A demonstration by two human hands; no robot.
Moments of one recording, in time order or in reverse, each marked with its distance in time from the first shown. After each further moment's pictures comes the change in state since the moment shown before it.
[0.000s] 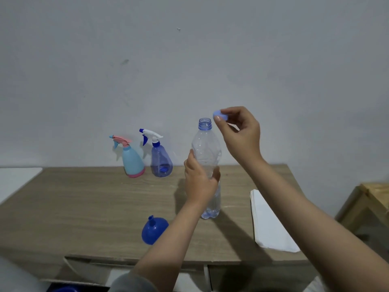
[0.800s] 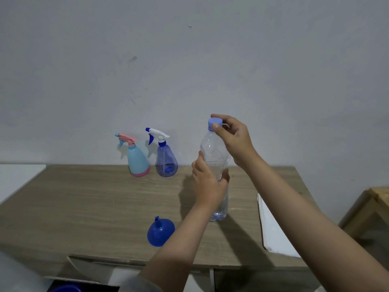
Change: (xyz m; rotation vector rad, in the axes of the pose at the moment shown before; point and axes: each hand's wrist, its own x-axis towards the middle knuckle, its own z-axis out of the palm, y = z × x) left_hand 0.002 -0.001 -0.001 0.016 -0.018 -0.027; right_hand 0.011 0.027 0.028 0.029 -0.237 0.239
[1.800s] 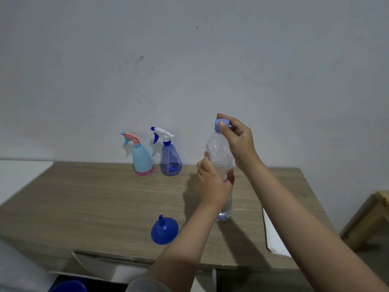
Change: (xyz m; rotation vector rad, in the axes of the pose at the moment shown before) left_hand -0.002 0.000 0.001 0.047 0.013 -0.002; right_hand -0.002 0.008 0.007 0.064 0.065 -0.003
